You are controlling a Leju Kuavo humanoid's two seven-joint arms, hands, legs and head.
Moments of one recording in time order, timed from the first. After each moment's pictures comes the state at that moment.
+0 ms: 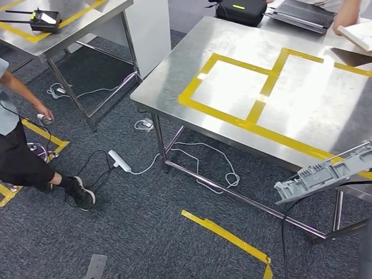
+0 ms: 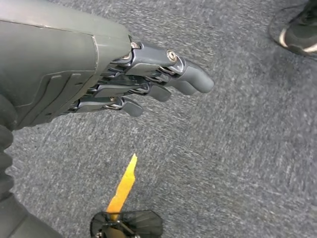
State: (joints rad) left arm -0.12 -0.16 1.06 -0.24 -1.03 0.11 -0.62; right arm -0.35 -0.26 -0.12 -1.72 0.50 -0.61 -0.24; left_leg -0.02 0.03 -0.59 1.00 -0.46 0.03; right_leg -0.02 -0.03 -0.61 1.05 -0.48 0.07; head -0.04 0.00
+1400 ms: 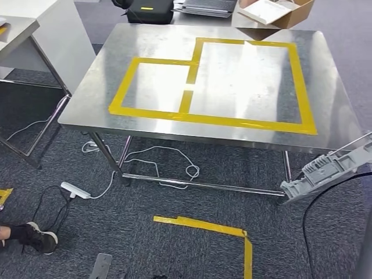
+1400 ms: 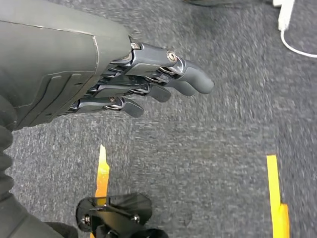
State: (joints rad) left arm -0.12 -0.16 1.05 -0.24 -1.04 0.09 -0.62; right arm -0.42 -0.27 -0.11 -1.70 0.52 -0.55 -0.23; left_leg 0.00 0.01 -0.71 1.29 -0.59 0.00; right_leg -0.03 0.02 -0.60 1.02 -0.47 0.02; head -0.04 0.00
